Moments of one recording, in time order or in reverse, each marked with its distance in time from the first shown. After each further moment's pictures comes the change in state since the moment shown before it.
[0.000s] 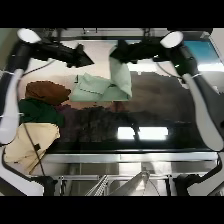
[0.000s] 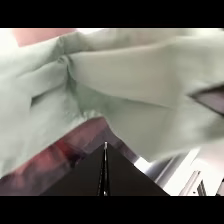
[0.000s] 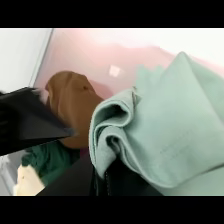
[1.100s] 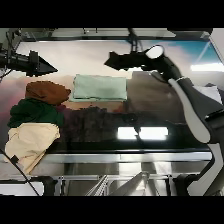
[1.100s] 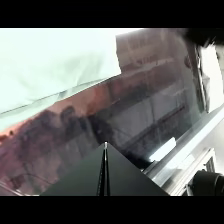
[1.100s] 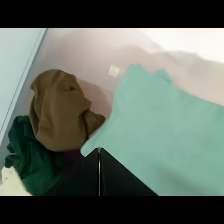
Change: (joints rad) left arm 0.286 0.234 -0.267 0.000 -0.179 0.165; right arm -0.079 -0.093 0.000 0.079 0.072 -0.092
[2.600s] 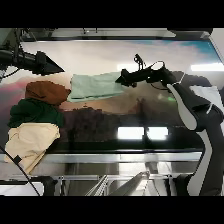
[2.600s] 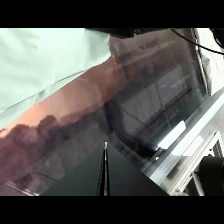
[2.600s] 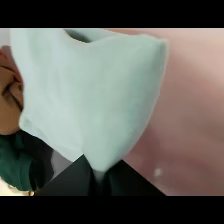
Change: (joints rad) left arm -0.073 0.000 0.013 0.008 0.000 0.042; right arm -0.076 -0.204 0.000 0.022 0.079 0.069
